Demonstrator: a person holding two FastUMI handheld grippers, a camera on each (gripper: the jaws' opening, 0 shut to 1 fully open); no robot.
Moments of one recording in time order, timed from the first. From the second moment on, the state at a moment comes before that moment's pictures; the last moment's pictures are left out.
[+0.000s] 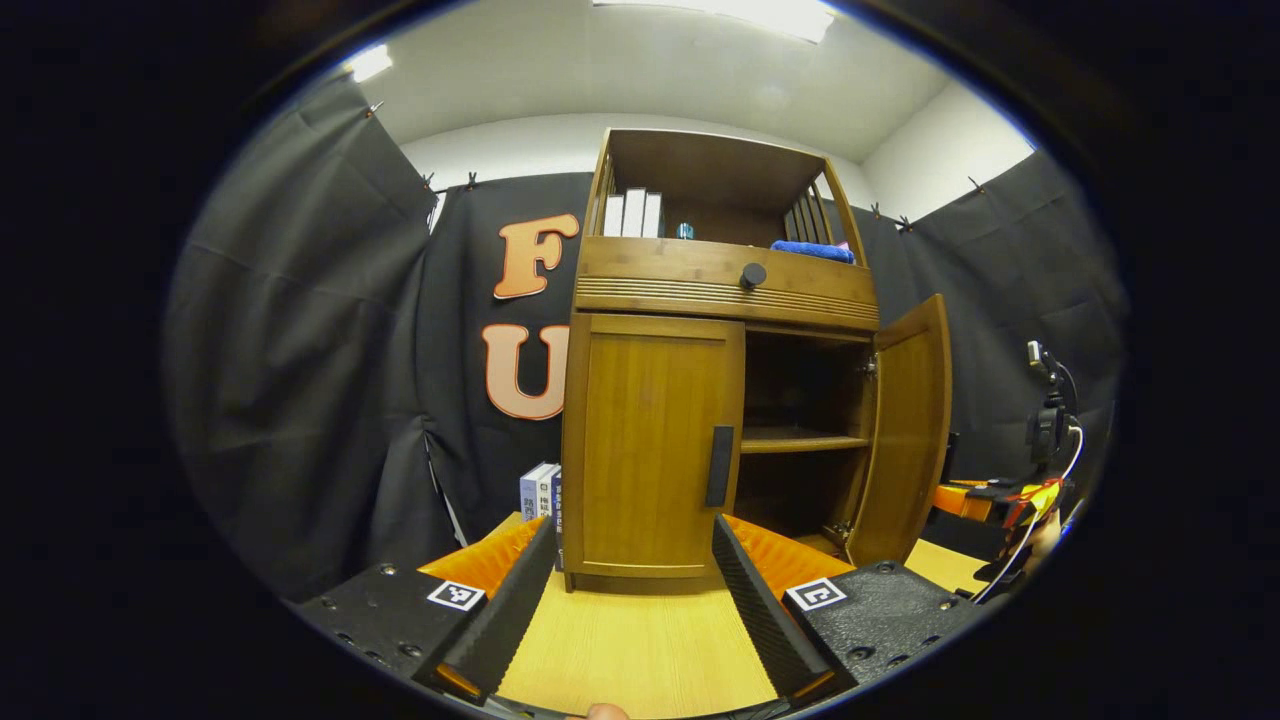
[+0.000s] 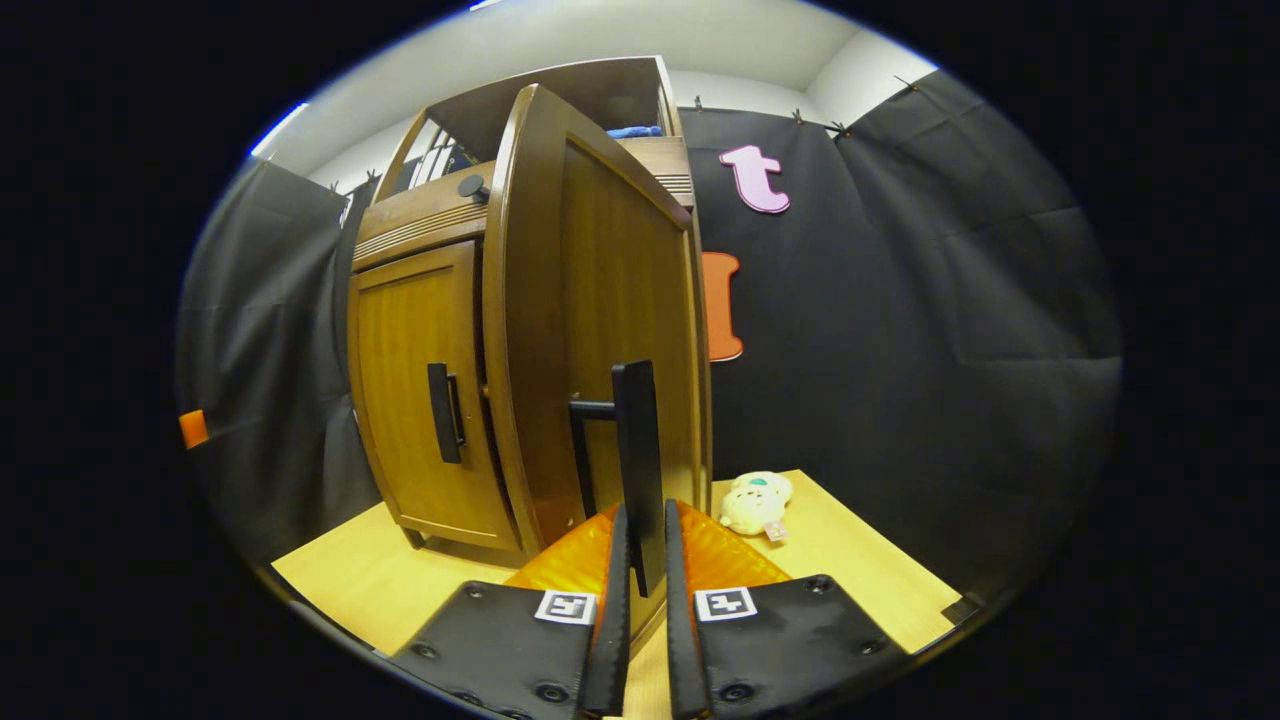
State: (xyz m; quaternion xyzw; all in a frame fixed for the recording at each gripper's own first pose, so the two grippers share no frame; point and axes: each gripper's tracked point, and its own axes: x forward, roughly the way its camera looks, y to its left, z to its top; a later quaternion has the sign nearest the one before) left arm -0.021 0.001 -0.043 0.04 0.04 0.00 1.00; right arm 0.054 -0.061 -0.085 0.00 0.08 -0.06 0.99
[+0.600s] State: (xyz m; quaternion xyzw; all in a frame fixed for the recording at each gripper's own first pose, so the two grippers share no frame) left arm -0.005 -0.036 -0.052 0.05 0.05 -0.02 1.00; right arm 0.044 -0.125 -0.077 -0.01 0.08 -0.08 0.99
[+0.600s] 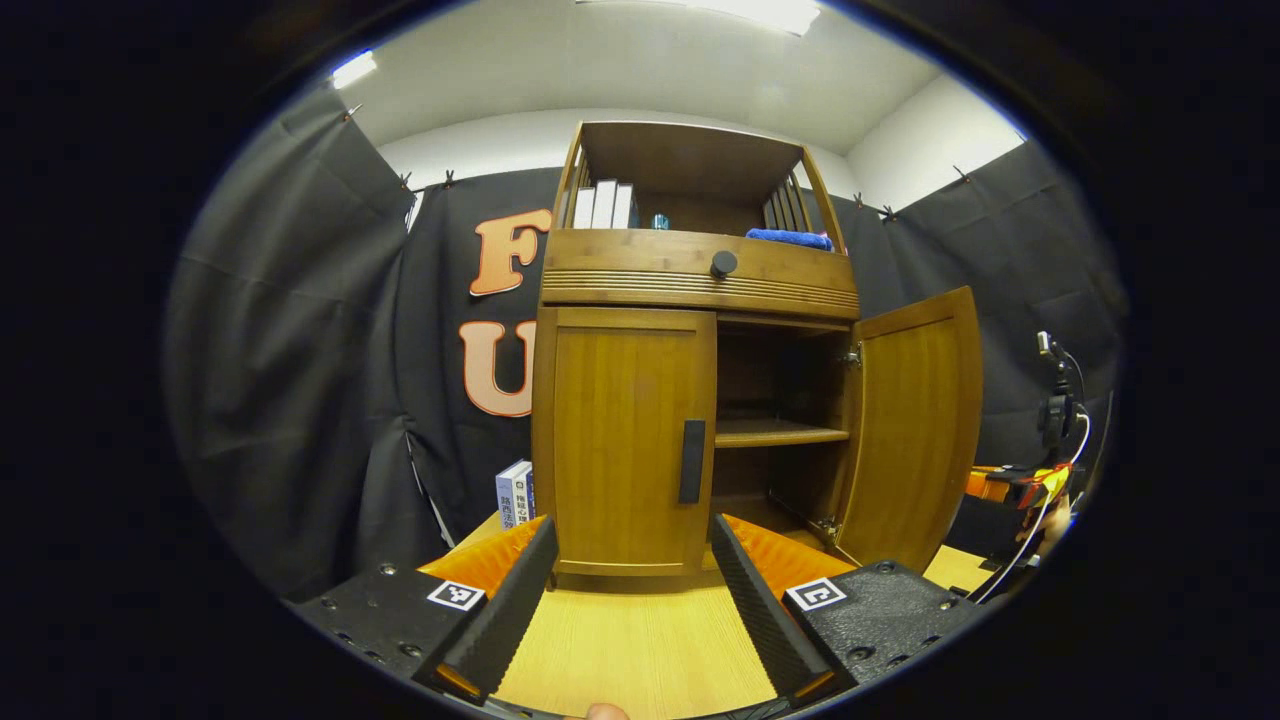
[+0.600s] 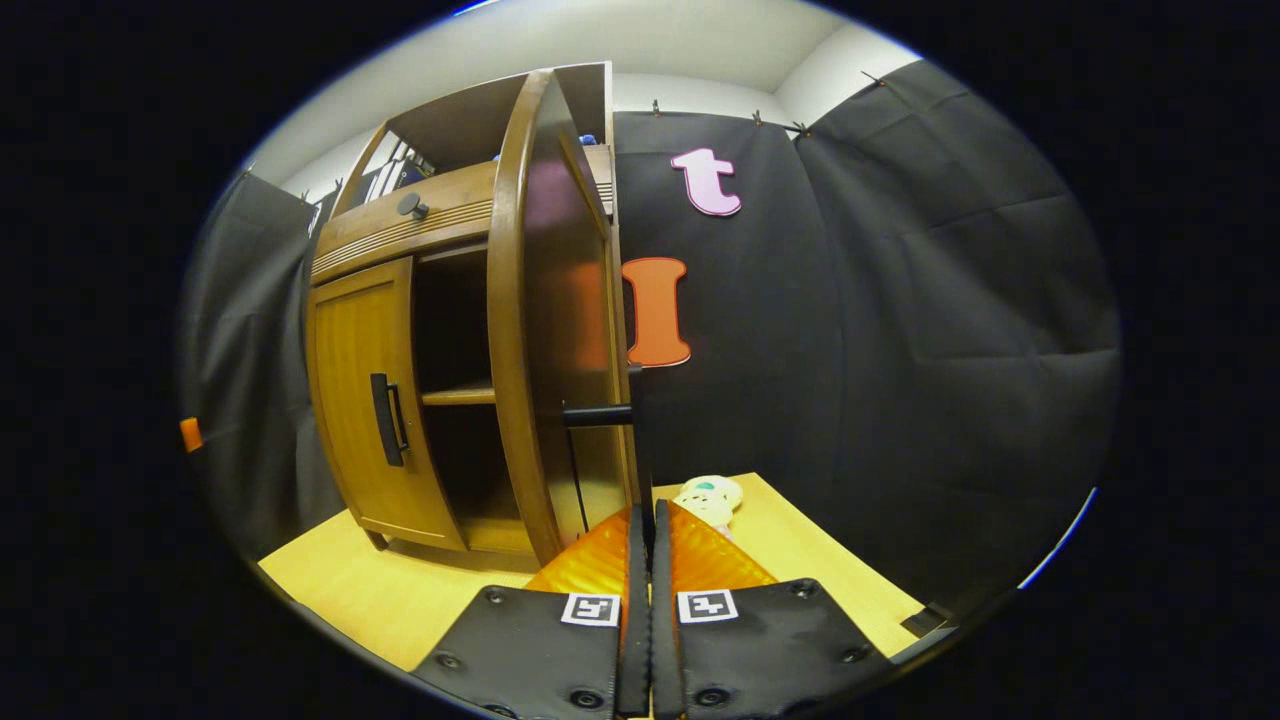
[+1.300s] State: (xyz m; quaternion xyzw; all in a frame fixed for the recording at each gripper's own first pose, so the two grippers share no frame) left arm 0.032 -0.083 -0.061 0.05 0.06 -0.03 1.00; right arm 0.045 -0.156 -0.073 0.01 0.08 -0.03 1.00
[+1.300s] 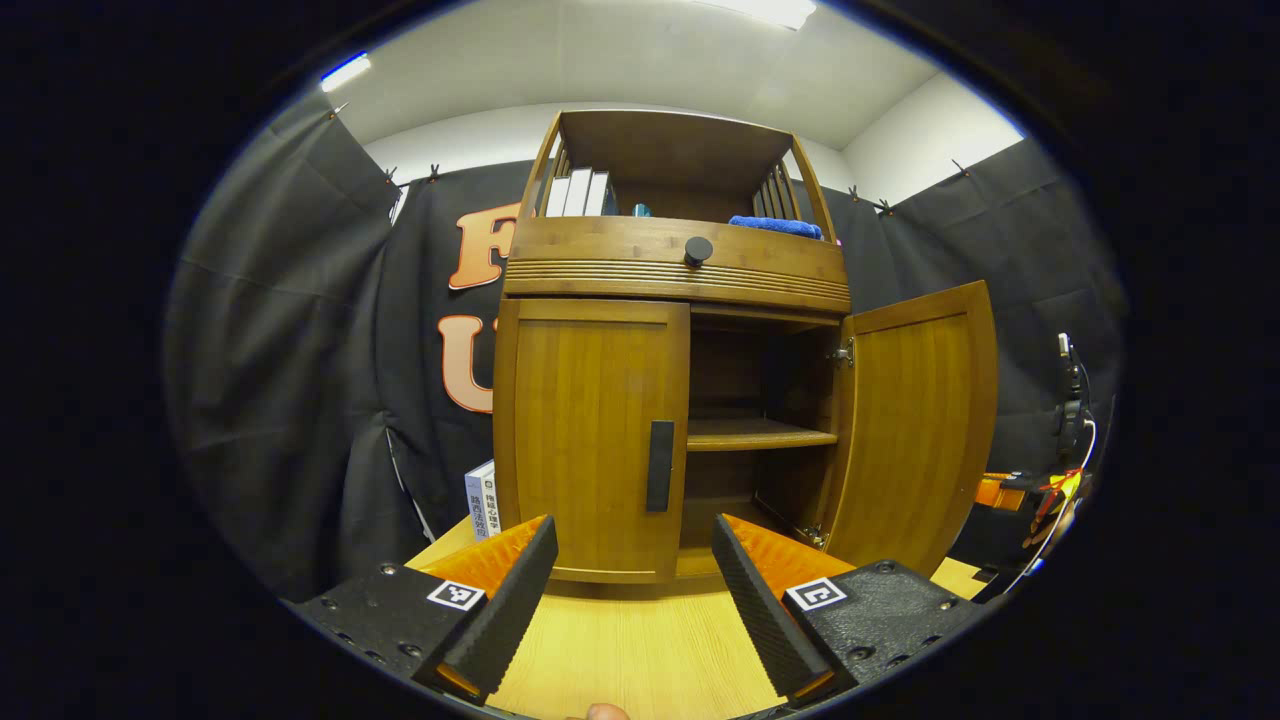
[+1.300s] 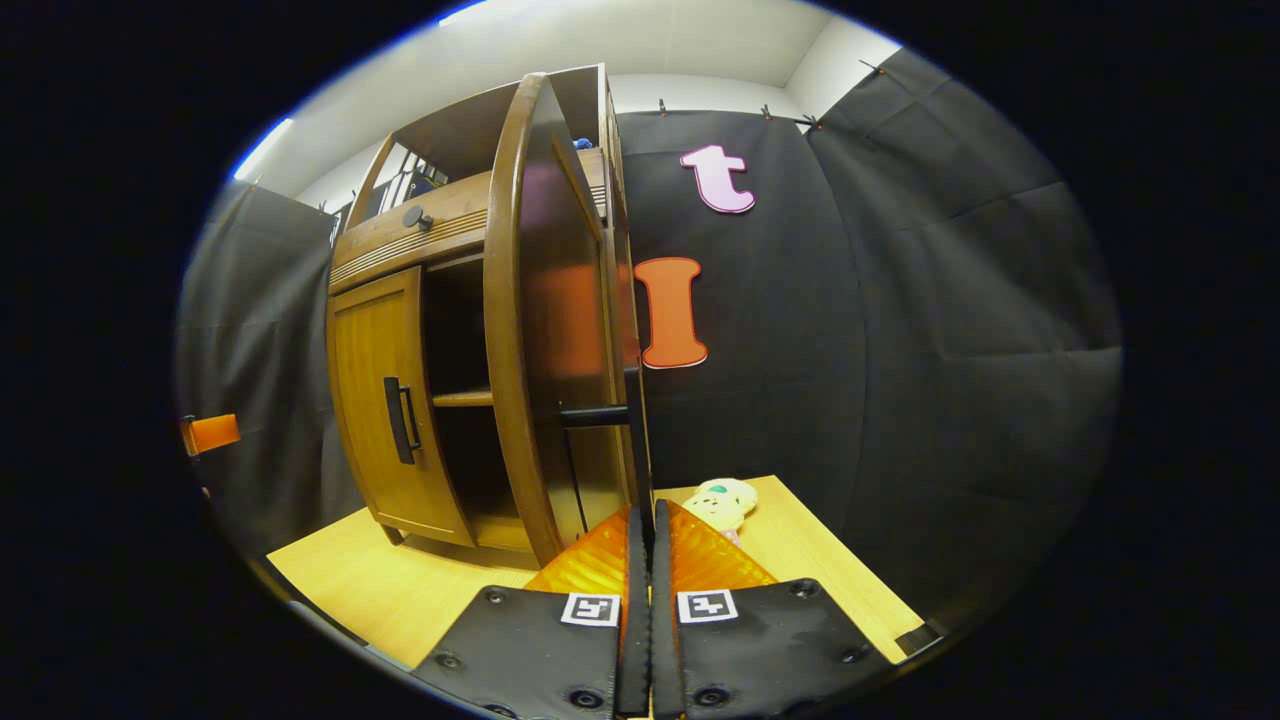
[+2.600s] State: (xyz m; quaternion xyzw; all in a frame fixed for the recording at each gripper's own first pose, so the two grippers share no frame) left arm 0.195 -0.133 -0.133 0.06 0.09 -0.06 0.99; right arm 0.010 -0.212 -0.052 0.02 0.04 -0.12 0.99
